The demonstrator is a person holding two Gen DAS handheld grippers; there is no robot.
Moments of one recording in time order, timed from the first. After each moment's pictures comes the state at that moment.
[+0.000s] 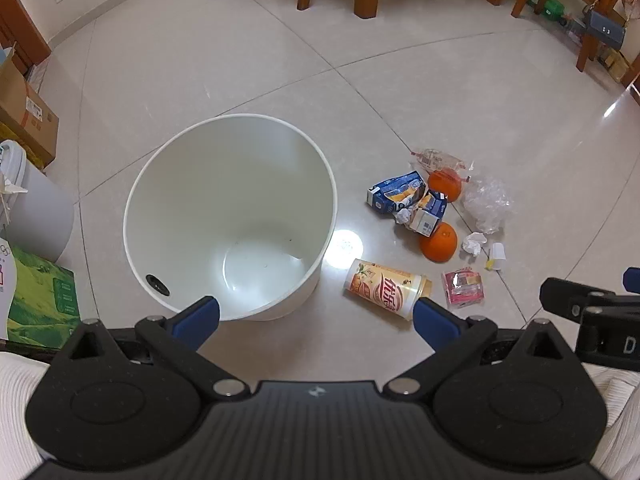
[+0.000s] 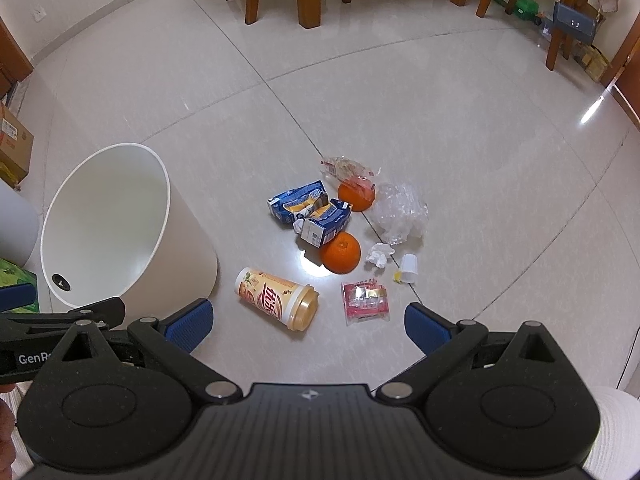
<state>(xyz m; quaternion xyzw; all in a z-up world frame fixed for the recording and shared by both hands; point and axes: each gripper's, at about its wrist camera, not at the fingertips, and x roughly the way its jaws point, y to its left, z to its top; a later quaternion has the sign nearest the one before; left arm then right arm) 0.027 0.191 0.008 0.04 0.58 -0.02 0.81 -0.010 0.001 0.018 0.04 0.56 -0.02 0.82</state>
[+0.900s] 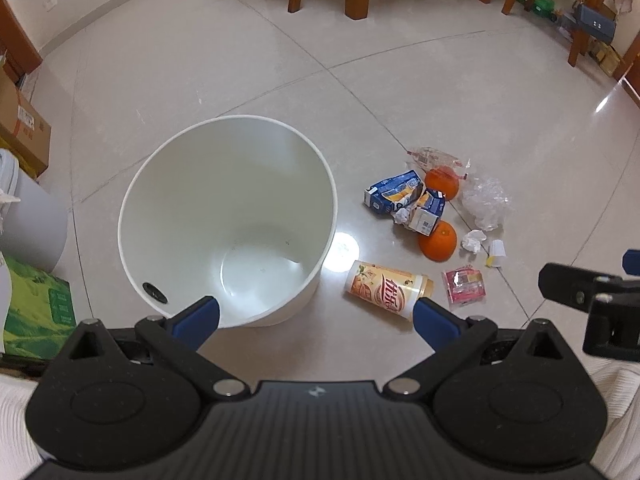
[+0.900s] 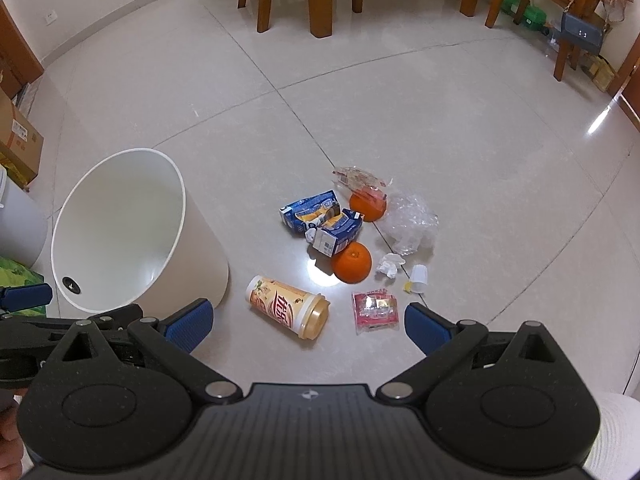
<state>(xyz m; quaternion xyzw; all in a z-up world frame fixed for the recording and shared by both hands) 0.026 0.194 -0.001 0.05 0.58 -0.04 0.82 -0.007 0.011 0.020 0.04 0.55 -0.01 0.84</state>
